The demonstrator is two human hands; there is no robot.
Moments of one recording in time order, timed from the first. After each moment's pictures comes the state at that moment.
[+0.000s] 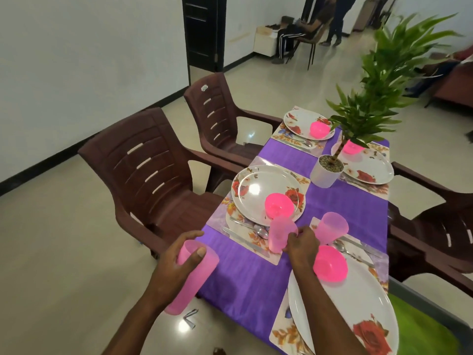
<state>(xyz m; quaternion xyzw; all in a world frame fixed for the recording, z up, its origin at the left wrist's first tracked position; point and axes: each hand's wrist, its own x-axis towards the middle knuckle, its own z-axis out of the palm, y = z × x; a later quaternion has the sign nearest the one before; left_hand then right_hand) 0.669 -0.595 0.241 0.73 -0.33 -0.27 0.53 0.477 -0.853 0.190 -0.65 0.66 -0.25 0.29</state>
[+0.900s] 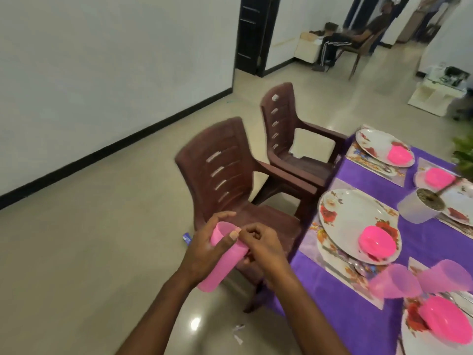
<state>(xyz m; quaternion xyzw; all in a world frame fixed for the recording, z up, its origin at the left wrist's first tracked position) 0.917 -0.507 0.245 0.68 -0.36 -0.28 0.57 0.801 -0.619 0.282 -0.64 0.40 -0.12 0.64</state>
